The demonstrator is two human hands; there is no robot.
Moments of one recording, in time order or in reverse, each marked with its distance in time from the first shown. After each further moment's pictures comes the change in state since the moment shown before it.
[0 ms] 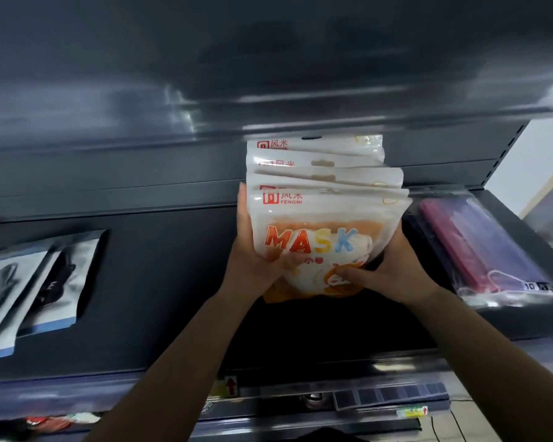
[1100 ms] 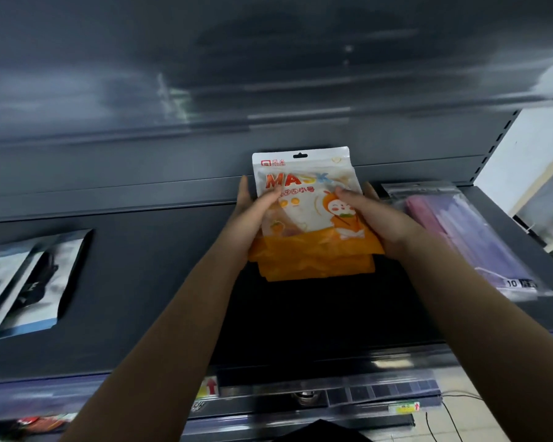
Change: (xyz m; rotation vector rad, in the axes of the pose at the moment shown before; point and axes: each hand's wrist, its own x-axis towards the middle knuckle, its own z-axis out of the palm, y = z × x) left_hand 0.058 0.025 0.025 -0.087 0.130 -0.449; right_hand 0.063 0.005 -0.029 0.464 -0.020 0.629
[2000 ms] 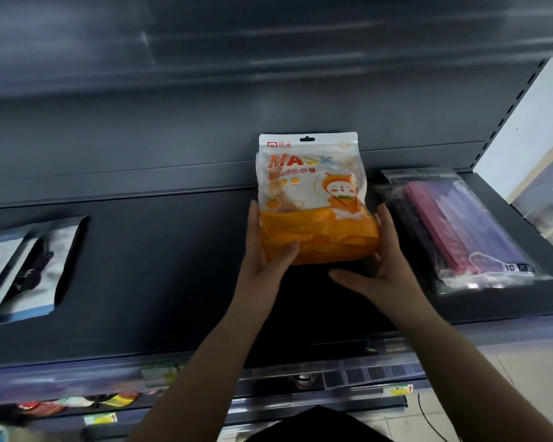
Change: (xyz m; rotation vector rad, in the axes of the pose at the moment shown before) left_hand -0.071 -0.060 0.007 -0.010 -0.105 0.339; right_hand -0.079 0.079 0.016 -0.271 0.086 -0.438
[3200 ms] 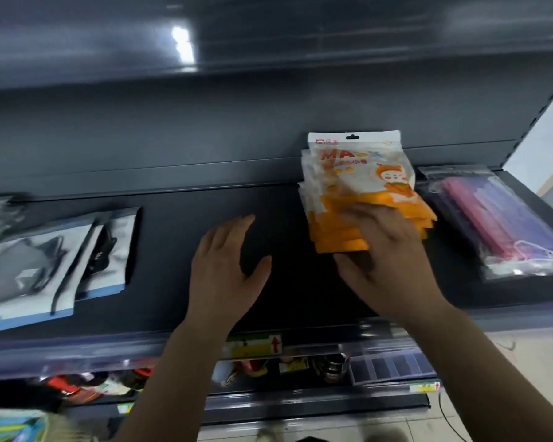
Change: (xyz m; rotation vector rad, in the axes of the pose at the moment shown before) left_hand -0.040 0.018 -0.118 1.058 0.187 0.218; right_hand -0.013 -0.054 0.076 -0.901 0.177 -0.566
